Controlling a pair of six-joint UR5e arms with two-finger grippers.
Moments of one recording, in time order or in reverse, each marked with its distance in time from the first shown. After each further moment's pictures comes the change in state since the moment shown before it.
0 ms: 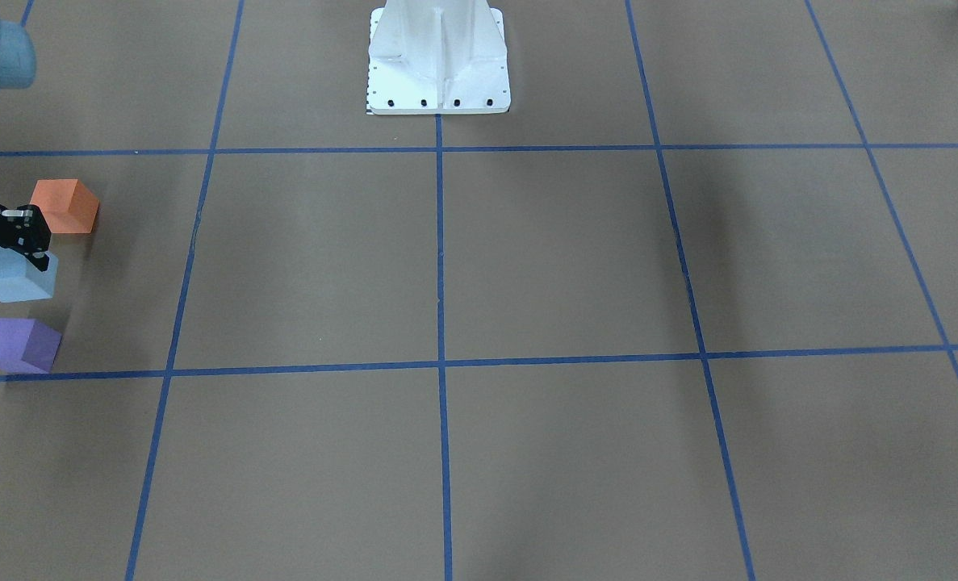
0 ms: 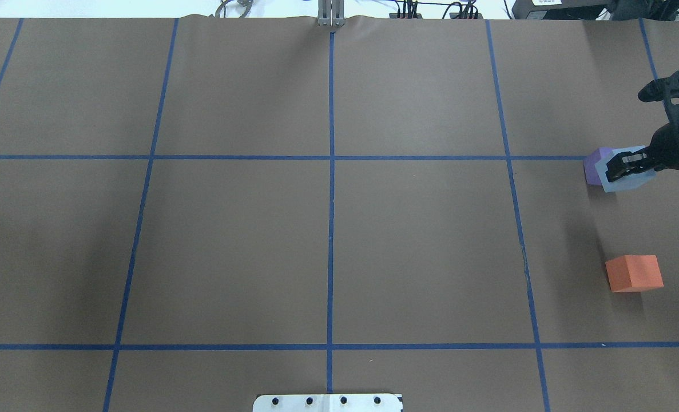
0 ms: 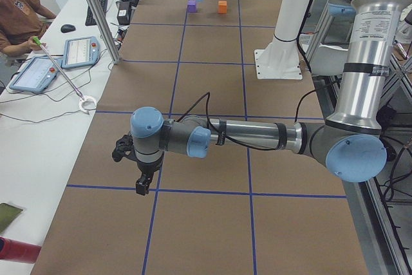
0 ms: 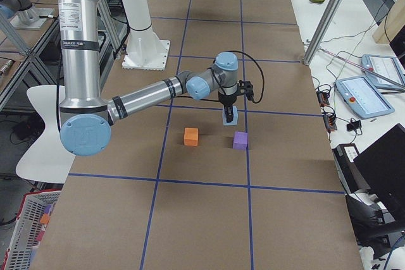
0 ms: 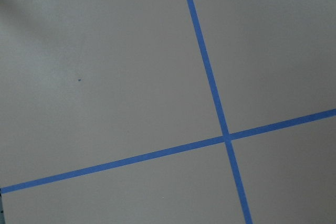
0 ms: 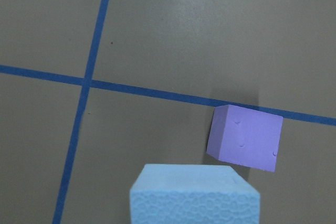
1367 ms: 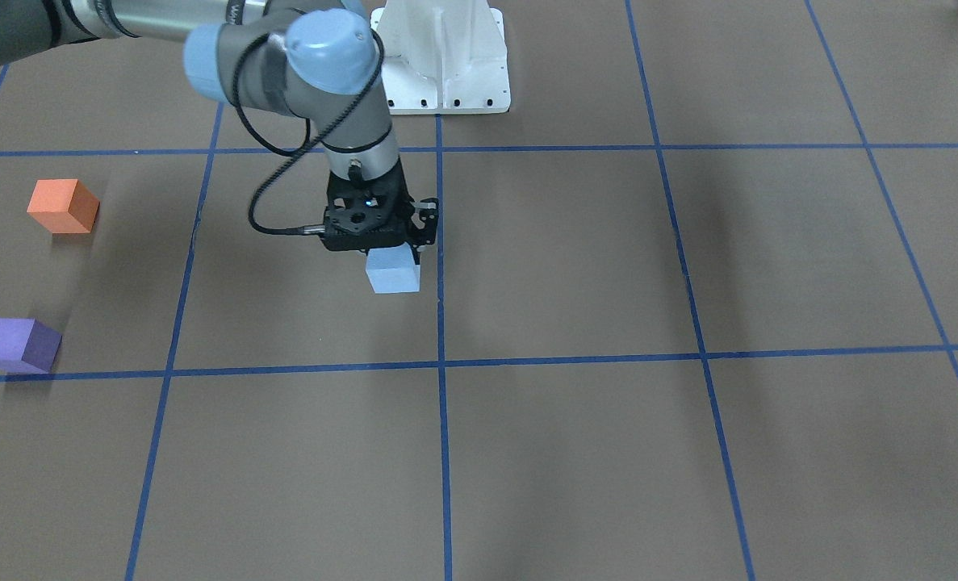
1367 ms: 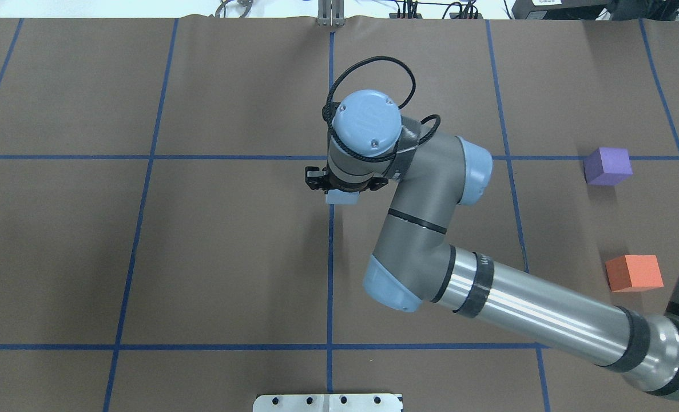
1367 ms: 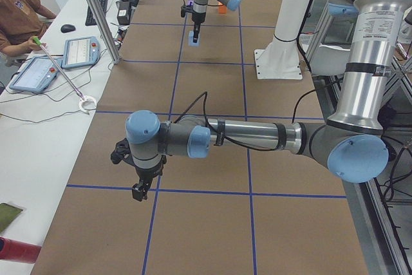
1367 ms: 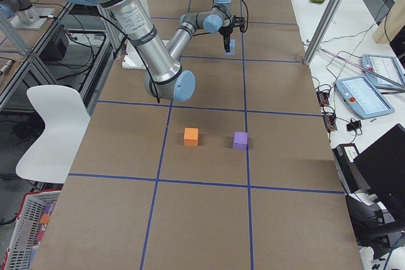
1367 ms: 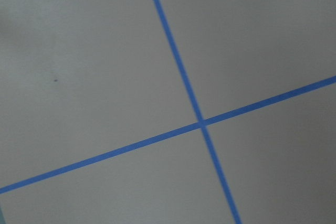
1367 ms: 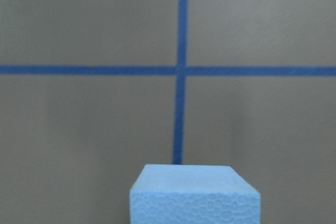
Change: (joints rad) left arm -0.088 -0.011 0.061 0.056 -0.012 0.304; right arm -0.403 0.696 -0.109 -0.233 -0.242 0.591
